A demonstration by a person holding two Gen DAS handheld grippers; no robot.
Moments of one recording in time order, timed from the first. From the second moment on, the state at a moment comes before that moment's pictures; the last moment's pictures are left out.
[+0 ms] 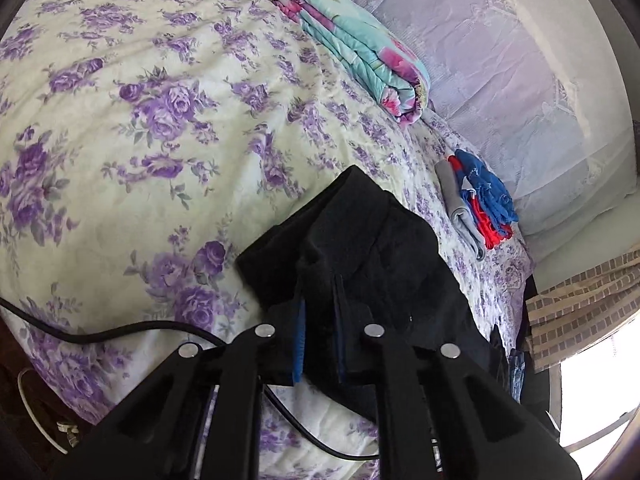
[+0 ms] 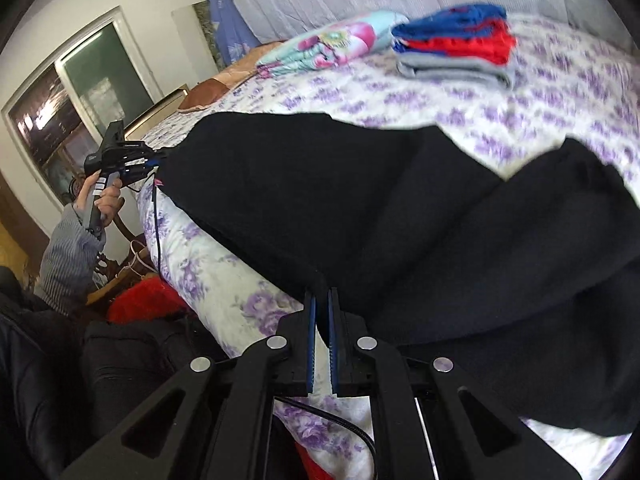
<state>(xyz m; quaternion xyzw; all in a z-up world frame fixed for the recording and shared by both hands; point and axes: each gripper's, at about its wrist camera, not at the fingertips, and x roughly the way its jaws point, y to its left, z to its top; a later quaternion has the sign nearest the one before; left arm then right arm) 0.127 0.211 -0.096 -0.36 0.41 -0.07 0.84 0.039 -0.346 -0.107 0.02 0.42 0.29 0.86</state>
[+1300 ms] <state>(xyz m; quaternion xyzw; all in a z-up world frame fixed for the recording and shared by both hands) 0.096 0.062 -0.027 -0.13 0.38 -0.15 0.91 0.019 -0.354 -0.100 0.05 0.41 0.29 0.86</state>
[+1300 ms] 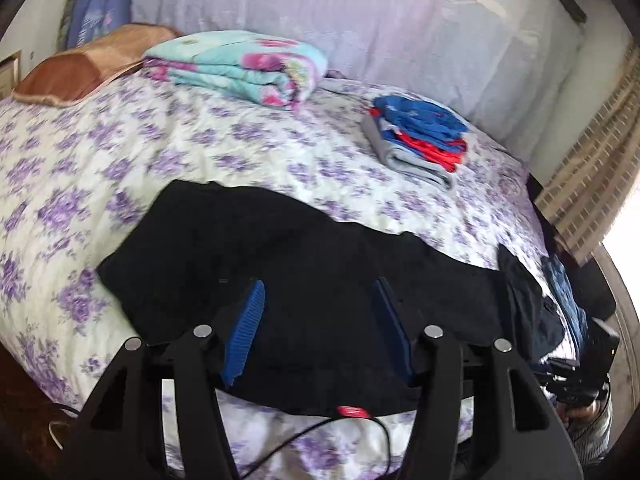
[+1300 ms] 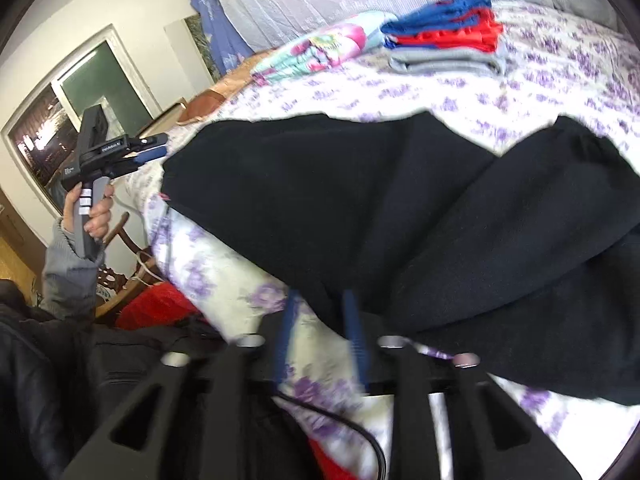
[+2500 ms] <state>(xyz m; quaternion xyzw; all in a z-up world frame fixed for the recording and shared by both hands) 0.117 -0.123 -0.113 -0.07 0.43 -0.39 0.82 0.051 -0.498 -0.074 0.23 0.26 -0.06 0.94</state>
